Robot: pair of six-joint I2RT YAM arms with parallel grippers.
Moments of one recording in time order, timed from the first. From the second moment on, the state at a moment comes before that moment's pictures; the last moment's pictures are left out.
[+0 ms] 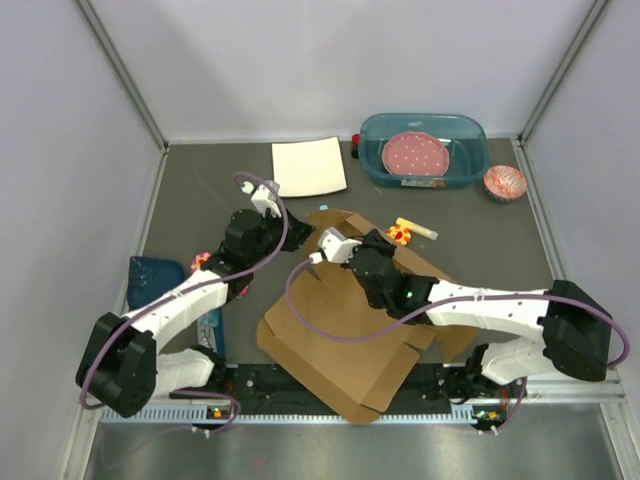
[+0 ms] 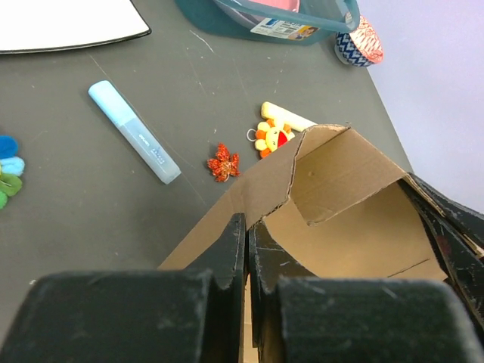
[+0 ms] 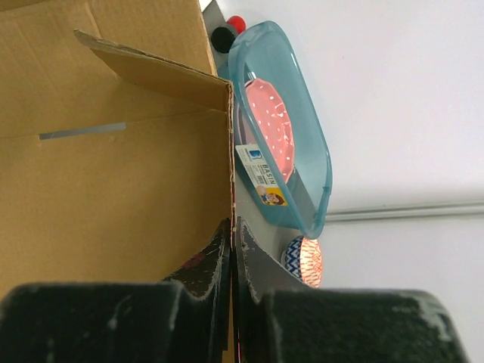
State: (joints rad) left arm -0.49 1.20 0.65 0.32 0.21 -0.59; right arm 1.12 1.33 0.78 0.18 0.89 -0.73
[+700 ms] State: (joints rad) left arm -0.66 1.16 0.60 0.30 0.02 -0.70; right arm 1.13 1.34 0.75 0.19 0.97 -0.78
